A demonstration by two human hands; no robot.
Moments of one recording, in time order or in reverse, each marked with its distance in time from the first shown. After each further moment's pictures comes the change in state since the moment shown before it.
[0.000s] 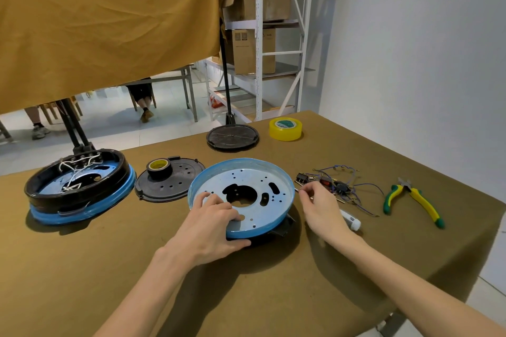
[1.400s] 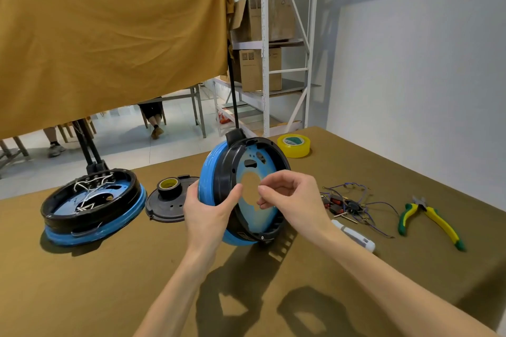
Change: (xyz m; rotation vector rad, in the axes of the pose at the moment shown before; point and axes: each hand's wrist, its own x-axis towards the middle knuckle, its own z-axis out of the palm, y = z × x) left_hand 0.023 0.023 -0.040 -1.249 0.742 -0.536; right_hand -0.010 -0.106 -0.005 0.651 -0.163 -0.318
